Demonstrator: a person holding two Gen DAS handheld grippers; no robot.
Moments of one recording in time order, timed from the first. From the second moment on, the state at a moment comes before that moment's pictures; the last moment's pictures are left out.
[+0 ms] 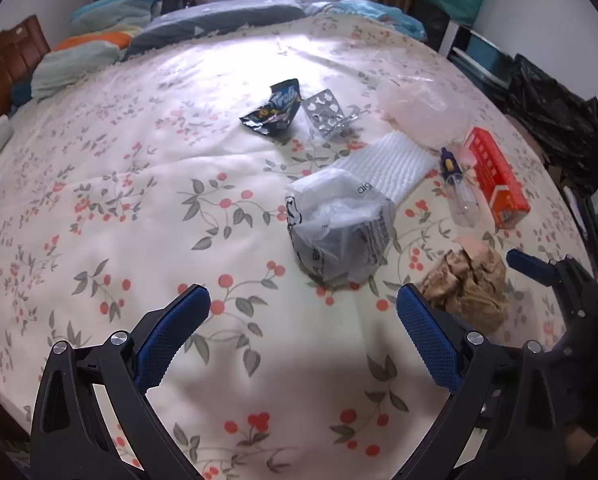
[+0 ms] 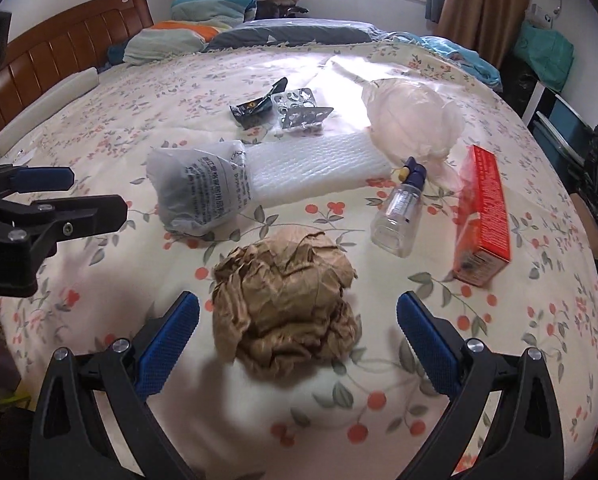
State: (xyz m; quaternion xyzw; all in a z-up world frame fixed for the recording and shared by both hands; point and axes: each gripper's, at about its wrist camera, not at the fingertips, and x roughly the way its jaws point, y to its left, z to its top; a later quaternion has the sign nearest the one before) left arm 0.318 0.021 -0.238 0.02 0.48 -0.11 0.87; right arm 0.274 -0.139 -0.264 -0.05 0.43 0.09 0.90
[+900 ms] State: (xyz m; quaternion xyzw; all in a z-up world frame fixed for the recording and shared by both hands) left arm 0.381 -0.024 -0.294 0.01 0.51 -0.13 0.85; right arm 0.241 -0.189 -0.261 -0.02 0.44 0.10 0.89
